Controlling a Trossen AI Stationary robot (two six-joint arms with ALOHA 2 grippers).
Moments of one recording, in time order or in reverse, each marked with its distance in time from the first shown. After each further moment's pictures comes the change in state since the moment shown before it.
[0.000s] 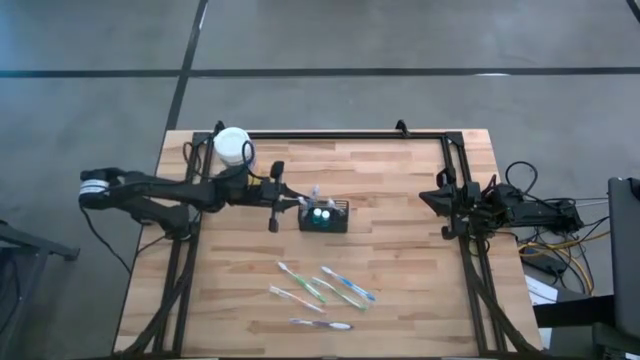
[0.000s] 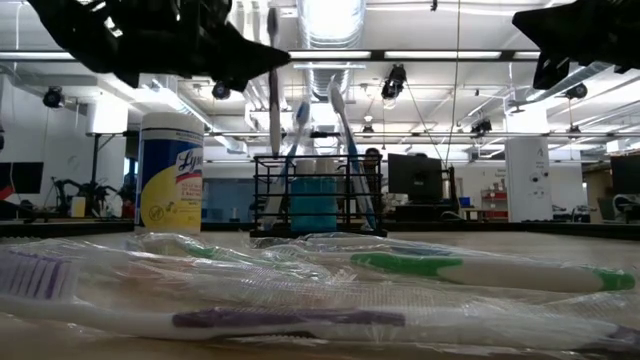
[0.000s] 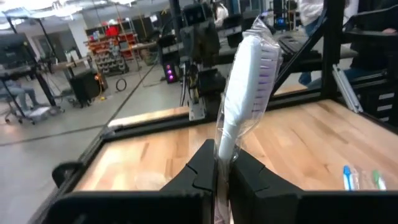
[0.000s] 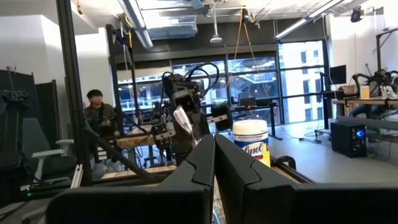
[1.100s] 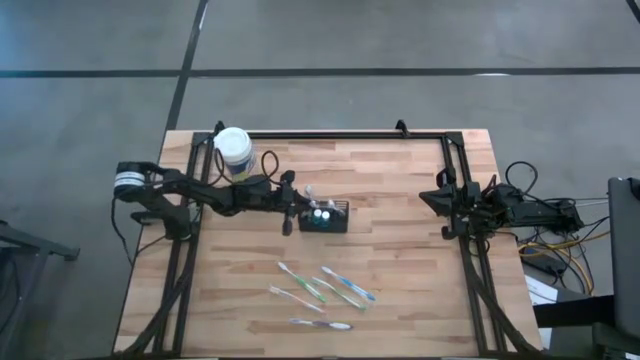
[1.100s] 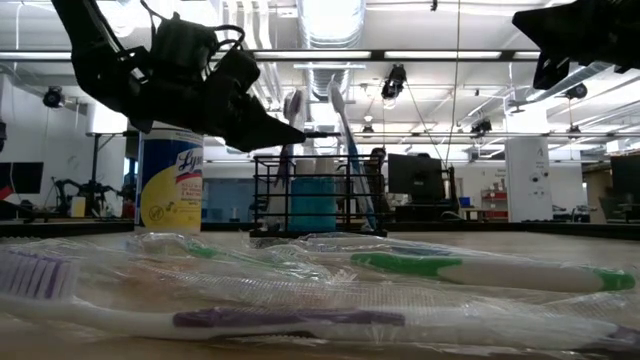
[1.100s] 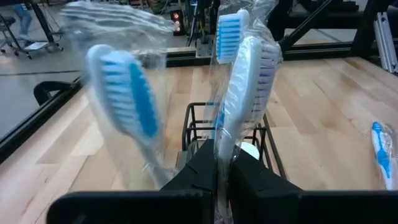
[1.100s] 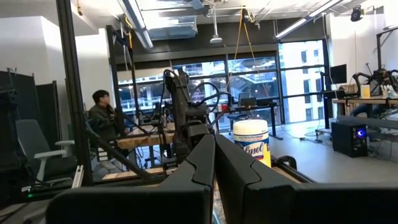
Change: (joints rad) left arm 0.012 0.306 -0.020 0.144 -0.053 -0.101; right arm 0.000 0.000 0.000 0.002 0.000 0.007
